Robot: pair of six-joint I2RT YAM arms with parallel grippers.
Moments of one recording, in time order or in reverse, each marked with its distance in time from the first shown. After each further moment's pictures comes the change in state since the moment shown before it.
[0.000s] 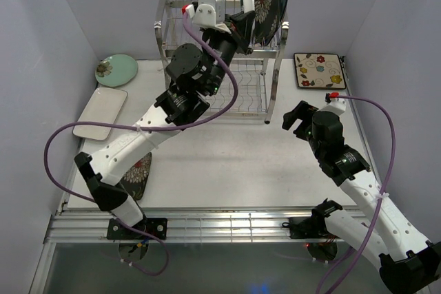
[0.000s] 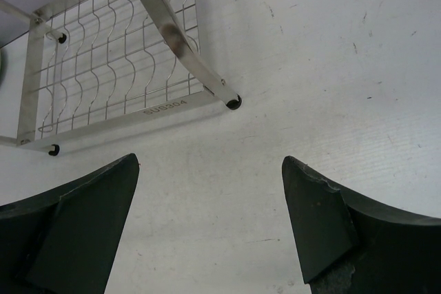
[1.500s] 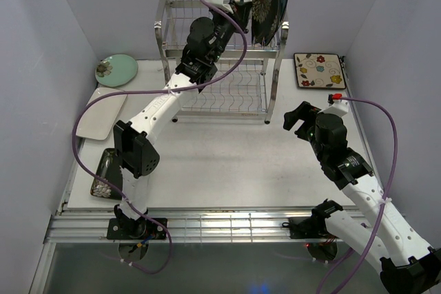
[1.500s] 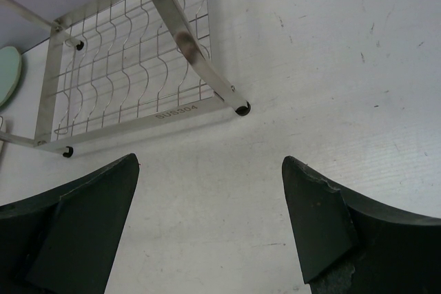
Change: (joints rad) left arm 0.304 0.402 0.224 0.055 0.322 -0.117; right arm 0.000 -0.043 -0.013 0.021 -0.013 -0.007
